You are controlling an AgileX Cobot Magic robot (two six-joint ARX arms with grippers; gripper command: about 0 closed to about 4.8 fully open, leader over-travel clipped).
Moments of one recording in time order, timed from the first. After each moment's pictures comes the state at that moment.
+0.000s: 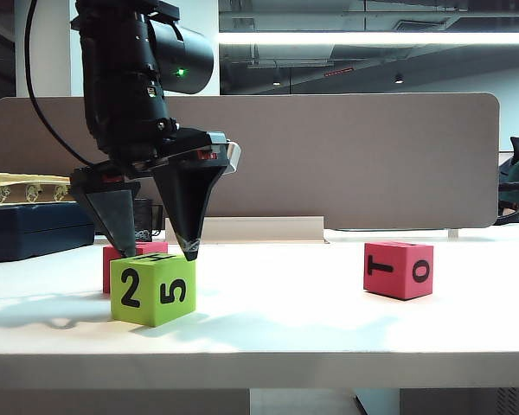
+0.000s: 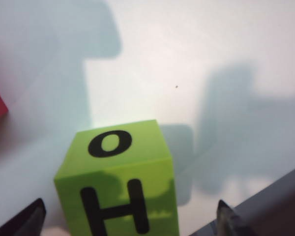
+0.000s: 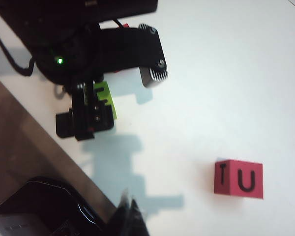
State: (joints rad) left arm -0.57 1.81 1.41 -1.01 0.11 0.05; right arm 0.90 1.29 1.46 -0.97 0.16 0.02
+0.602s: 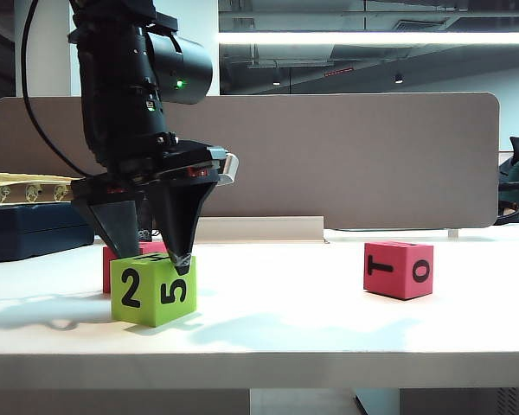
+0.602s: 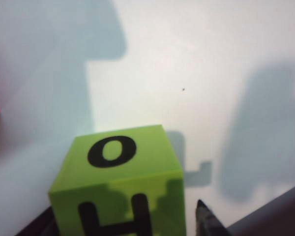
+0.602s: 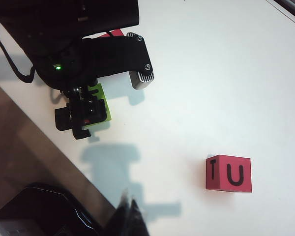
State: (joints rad) left arm -0.57 1.81 1.36 -0.95 0.11 0.03; right arm 0.90 1.25 1.46 -0.98 0.18 0.02
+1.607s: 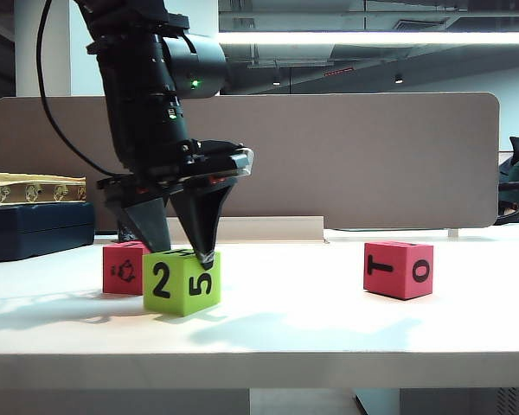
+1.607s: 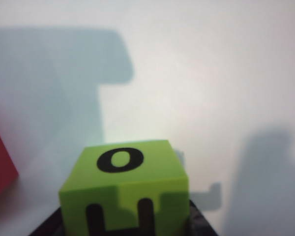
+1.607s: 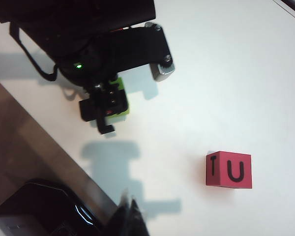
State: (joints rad) left arm -0.58 1.83 1.37 -0.80 0.05 0.01; right arm 0.90 1.25 1.46 -1.00 0.18 0.02
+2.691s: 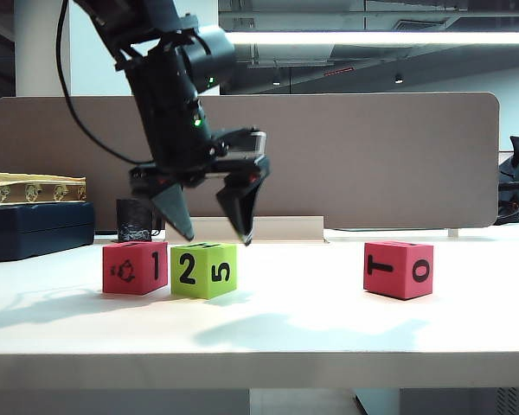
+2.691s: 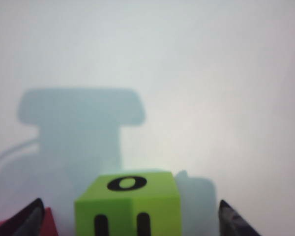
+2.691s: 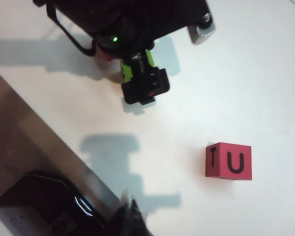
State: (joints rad) left arm -0.58 1.88 1.43 -0.58 -0.03 0.03; right arm 0.90 1.25 1.46 -1.03 0.18 0.02
